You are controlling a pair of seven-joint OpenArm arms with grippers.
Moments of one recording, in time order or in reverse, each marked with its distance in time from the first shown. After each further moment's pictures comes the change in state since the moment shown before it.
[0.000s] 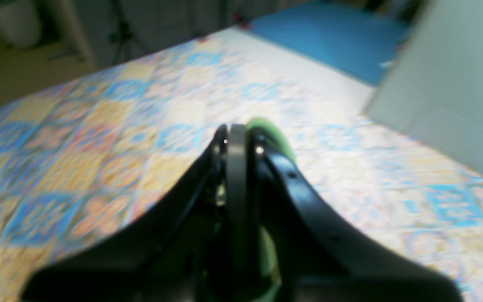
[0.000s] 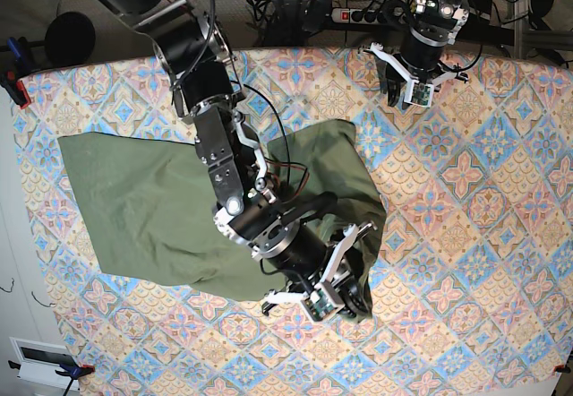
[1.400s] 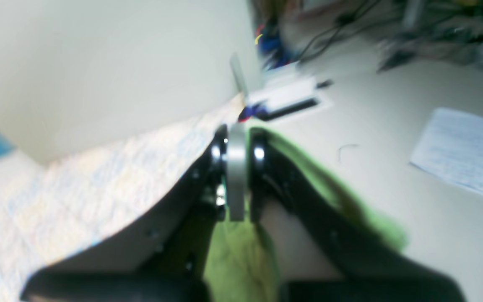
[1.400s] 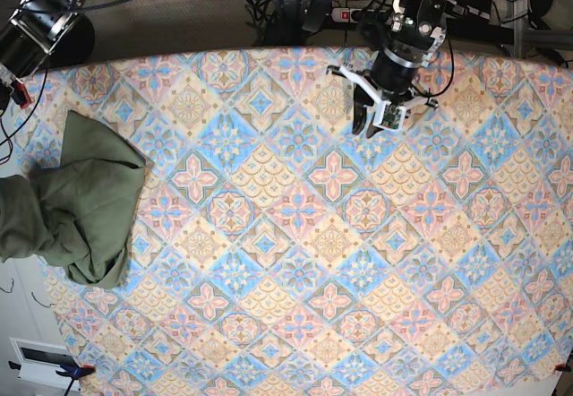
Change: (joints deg) left arm -10.0 3.0 9.0 -0.4 0.2 0.0 -0.3; right arm -15.6 42.2 62.6 -3.4 36.3 -0.4 -1.3
